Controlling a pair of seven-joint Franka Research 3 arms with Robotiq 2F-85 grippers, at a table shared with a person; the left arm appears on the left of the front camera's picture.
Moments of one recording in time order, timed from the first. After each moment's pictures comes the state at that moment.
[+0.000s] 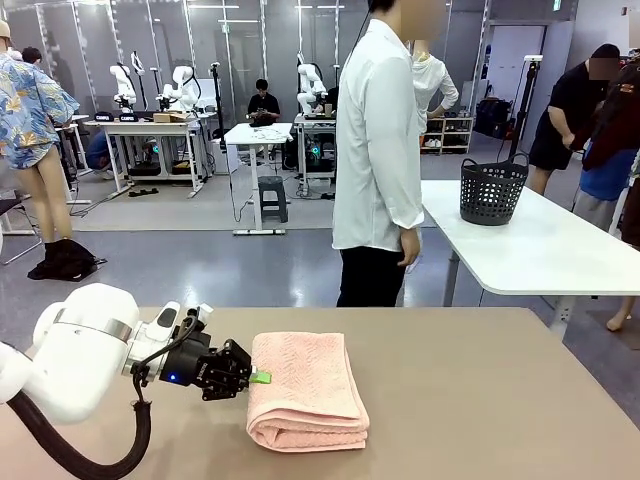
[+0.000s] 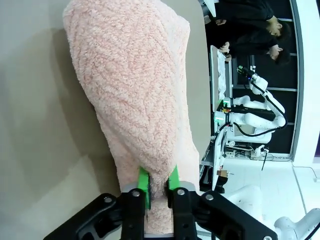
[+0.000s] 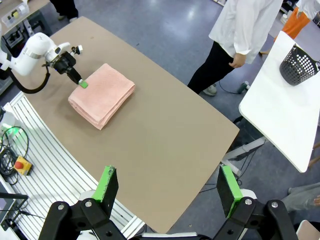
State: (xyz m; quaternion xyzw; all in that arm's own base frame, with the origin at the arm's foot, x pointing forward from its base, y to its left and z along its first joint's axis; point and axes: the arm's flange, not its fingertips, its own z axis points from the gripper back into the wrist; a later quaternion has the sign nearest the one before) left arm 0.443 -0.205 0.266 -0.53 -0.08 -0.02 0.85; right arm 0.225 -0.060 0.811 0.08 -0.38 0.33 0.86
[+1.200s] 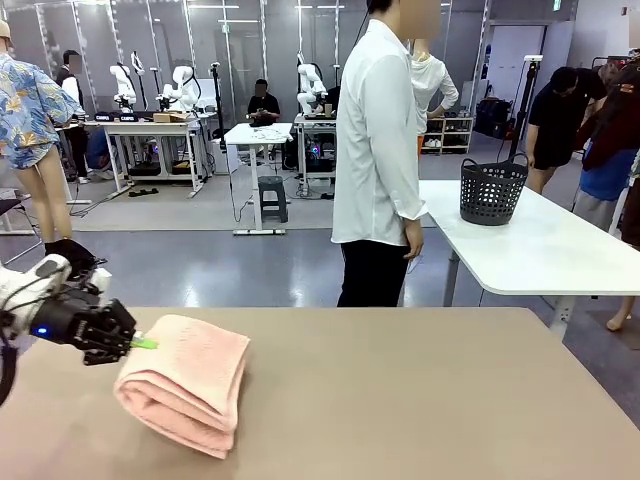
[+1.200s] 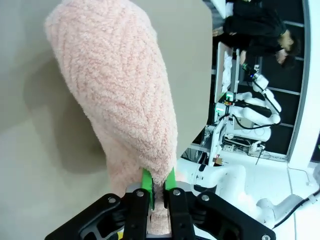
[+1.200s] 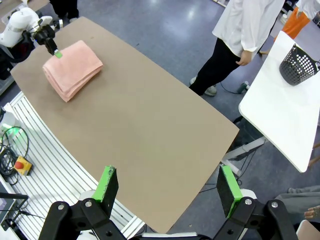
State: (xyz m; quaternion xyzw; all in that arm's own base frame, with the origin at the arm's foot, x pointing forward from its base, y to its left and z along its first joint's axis) left arm 0.451 -0.015 0.347 -0.51 -0.03 0.01 0.86; right arm 0.225 -0.060 0.811 0.08 -0.38 0.33 0.86
